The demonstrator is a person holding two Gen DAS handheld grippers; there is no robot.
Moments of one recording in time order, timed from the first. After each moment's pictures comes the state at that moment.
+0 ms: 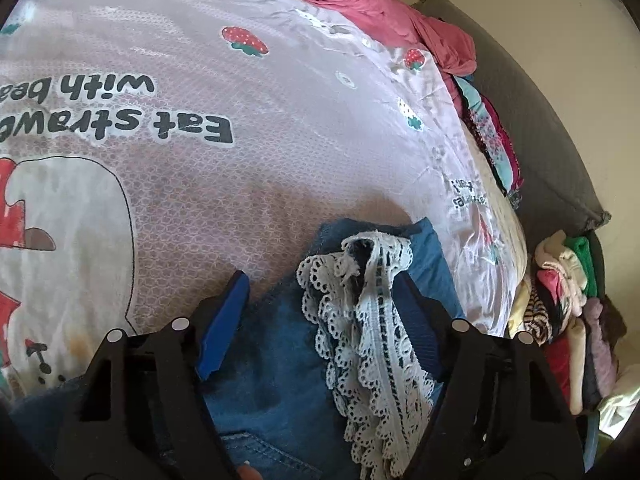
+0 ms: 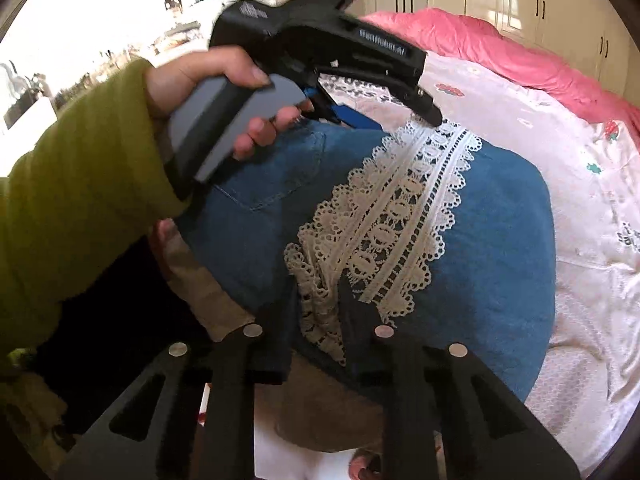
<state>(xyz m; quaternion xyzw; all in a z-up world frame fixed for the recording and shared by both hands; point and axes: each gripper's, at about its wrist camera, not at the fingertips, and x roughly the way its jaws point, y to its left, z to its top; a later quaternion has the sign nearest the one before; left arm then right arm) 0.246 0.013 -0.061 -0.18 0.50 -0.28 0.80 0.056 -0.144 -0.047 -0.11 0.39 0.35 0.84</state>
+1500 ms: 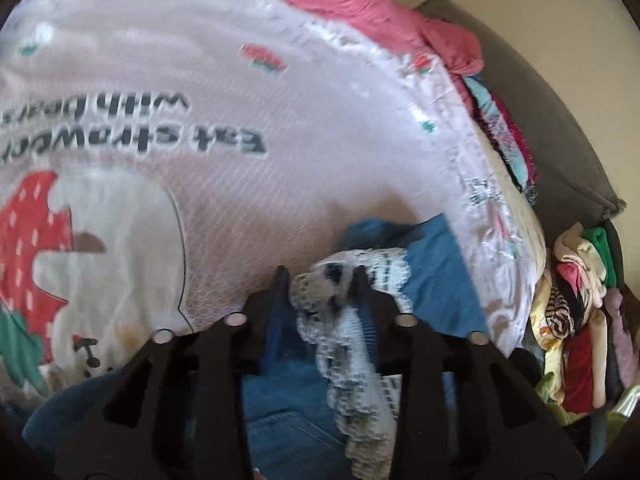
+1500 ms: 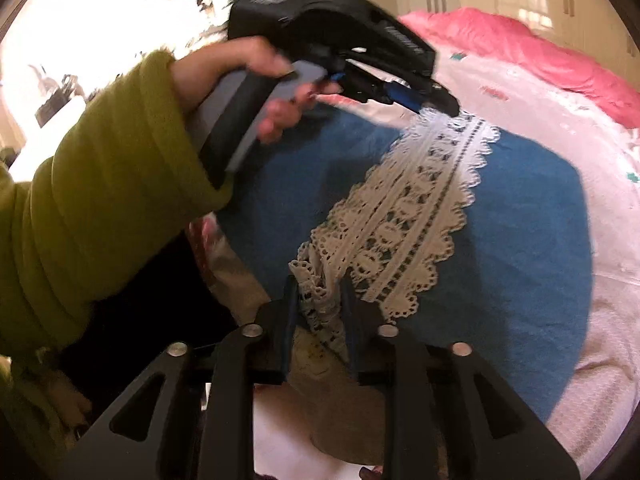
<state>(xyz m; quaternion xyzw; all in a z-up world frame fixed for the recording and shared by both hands) 0.236 0.026 -0.058 -0.15 0.49 -0.25 0.82 0.052 -0.133 -0.057 -0.10 0.40 0.42 0.81</state>
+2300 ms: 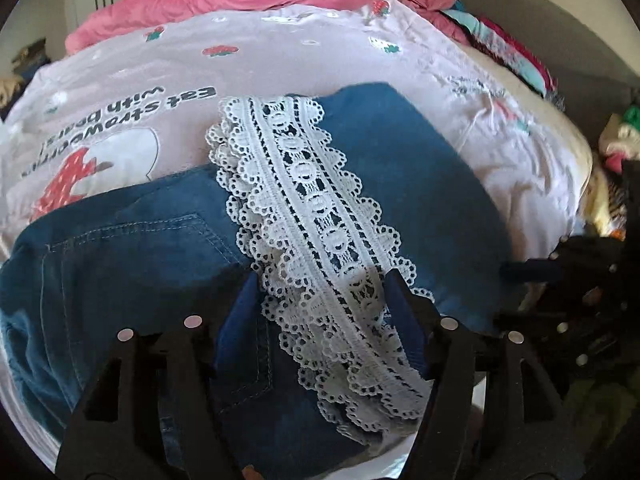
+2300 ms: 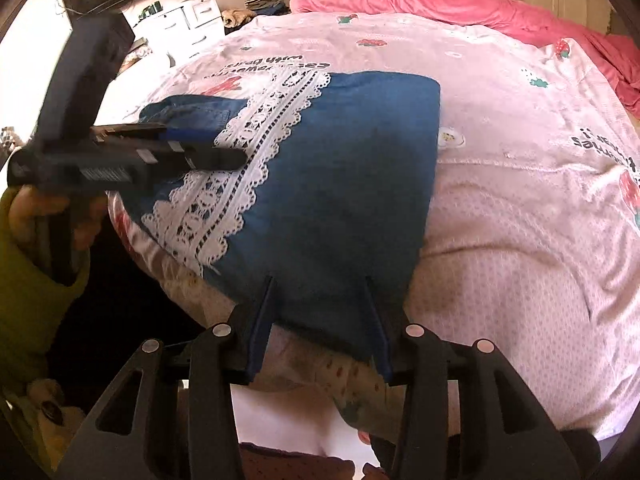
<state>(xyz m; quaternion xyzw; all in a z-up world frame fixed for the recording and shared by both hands) 0.113 -0.033 -0.059 0.05 0.46 -0.21 0.86 0.053 -0.240 -0.060 -0.04 0.46 0.29 0.84</state>
